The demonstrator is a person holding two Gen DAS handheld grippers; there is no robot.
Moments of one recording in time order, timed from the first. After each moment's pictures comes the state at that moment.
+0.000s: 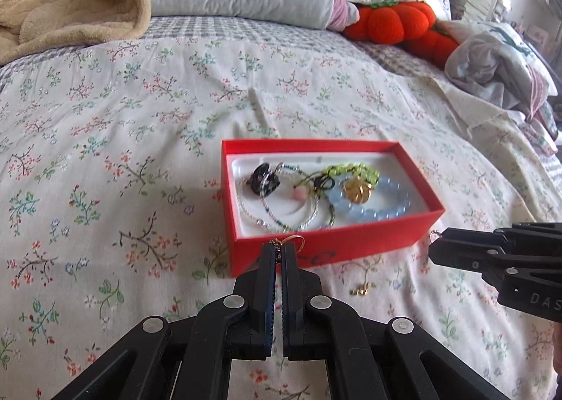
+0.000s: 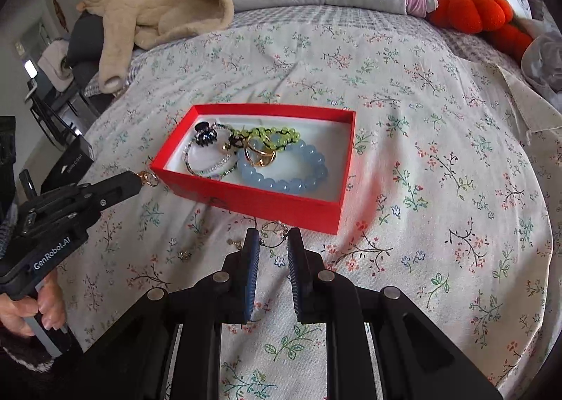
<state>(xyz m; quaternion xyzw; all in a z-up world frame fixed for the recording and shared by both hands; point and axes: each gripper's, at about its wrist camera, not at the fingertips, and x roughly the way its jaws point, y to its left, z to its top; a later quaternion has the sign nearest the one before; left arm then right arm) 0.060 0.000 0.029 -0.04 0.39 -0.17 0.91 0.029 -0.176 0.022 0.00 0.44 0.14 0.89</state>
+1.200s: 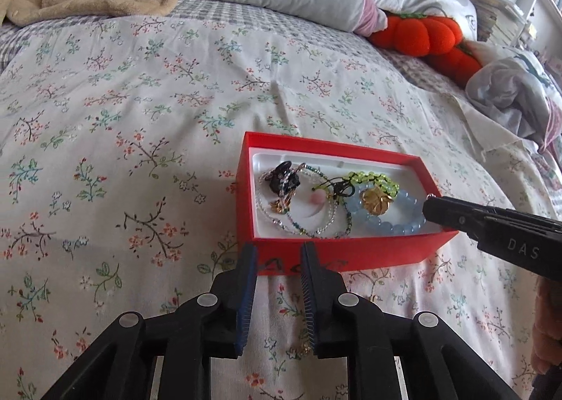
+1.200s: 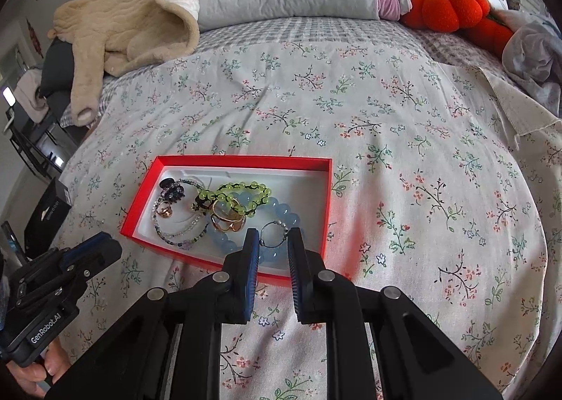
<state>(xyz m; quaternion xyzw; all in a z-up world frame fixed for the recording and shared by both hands) 0.067 0.012 0.018 -0.09 0.41 -0.14 0.90 0.076 -0.179 0.027 0.02 0.43 0.09 0.90</state>
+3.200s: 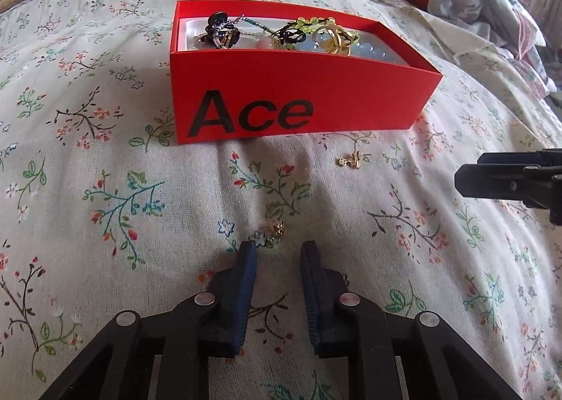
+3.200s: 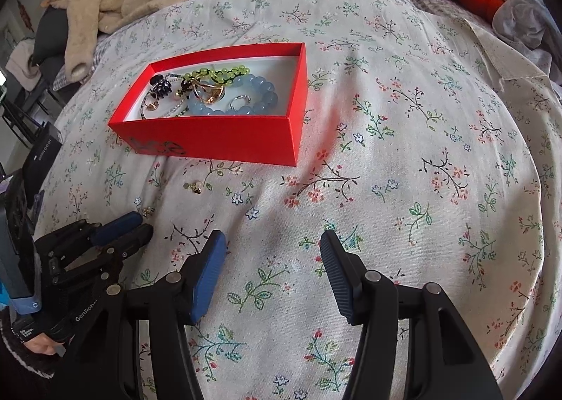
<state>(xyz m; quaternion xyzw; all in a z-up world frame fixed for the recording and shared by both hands) 0.027 -0.018 -0.049 -0.02 0.45 -0.21 0.87 0.010 -0.199 -0.014 0.00 0.51 0.08 0.86</state>
